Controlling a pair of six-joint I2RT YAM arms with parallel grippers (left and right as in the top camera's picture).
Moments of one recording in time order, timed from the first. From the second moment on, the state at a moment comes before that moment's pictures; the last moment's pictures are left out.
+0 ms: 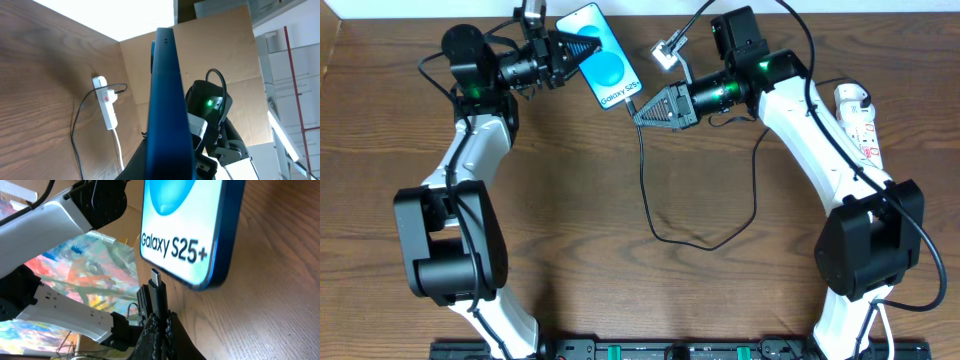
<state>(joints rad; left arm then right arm) 0.09 1.92 1.30 0.75 1.35 -1.41 0.38 1.99 1.77 -0.78 -1.20 0.04</state>
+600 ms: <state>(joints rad) 0.09 1.92 1.30 0.75 1.38 -1.41 0.39 1.99 1.74 -0.78 -1.19 0.05</state>
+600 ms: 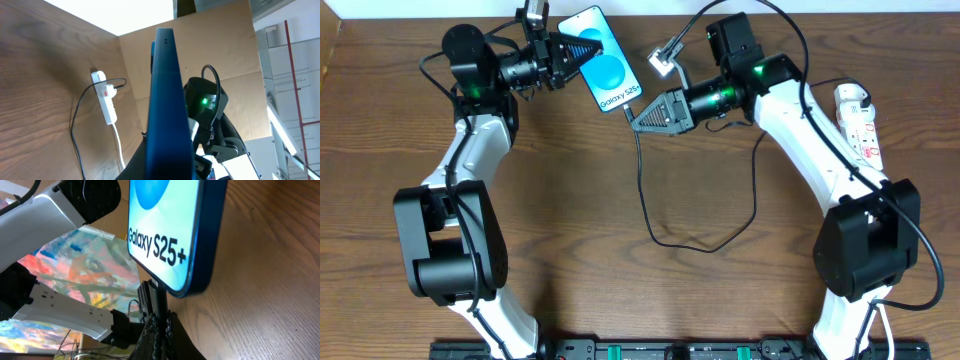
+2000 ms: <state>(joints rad) 0.09 1.92 1.30 0.76 1.39 -1.41 0.39 1.99 1.74 -0.75 -1.22 0.05</state>
